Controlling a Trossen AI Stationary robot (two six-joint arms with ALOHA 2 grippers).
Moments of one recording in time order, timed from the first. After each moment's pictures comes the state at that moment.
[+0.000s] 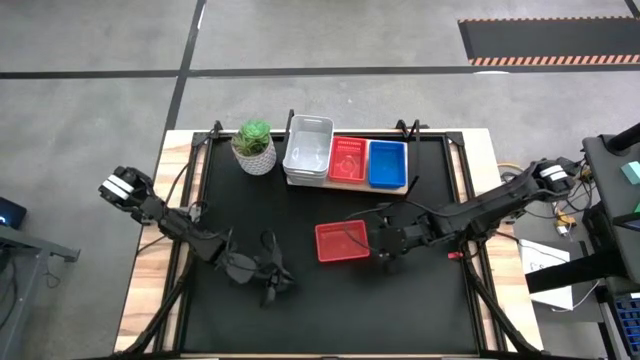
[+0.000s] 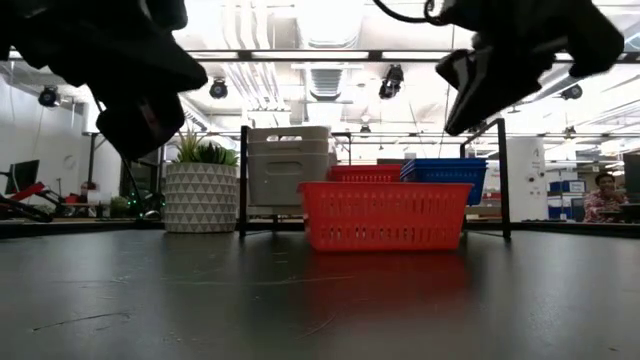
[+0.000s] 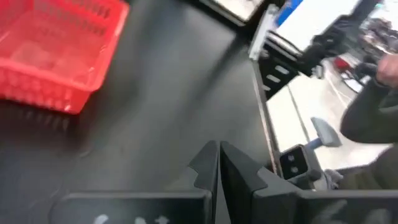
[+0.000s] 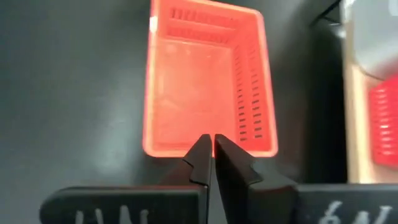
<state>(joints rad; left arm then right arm) -0.56 1.46 0.56 0.54 -0.28 -0.74 0.31 1.37 0.88 -0.46 0.27 0.02</state>
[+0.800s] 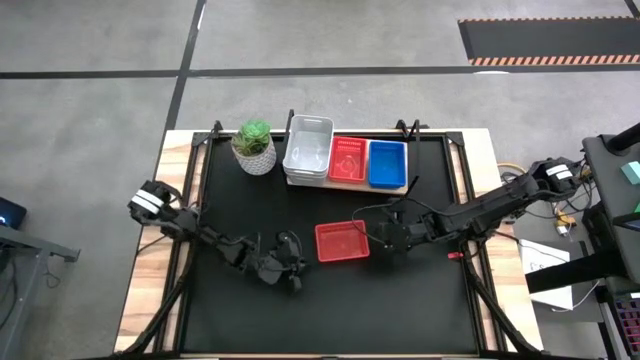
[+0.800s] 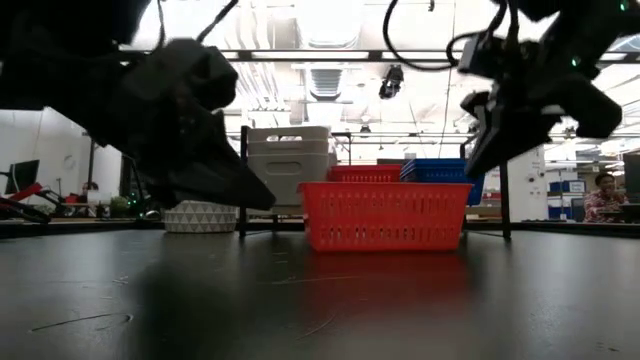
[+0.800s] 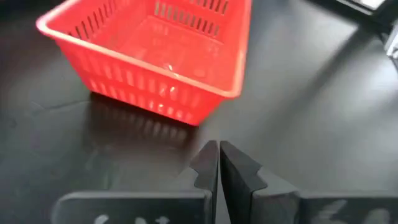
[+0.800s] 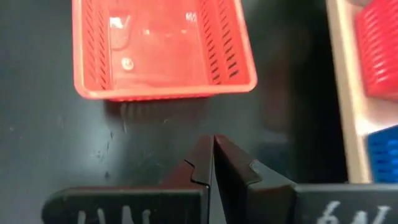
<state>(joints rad) -0.46 1.74 0.65 0.52 -0.50 -0.69 0.28 1.30 0.67 -0.36 0.37 0.08</state>
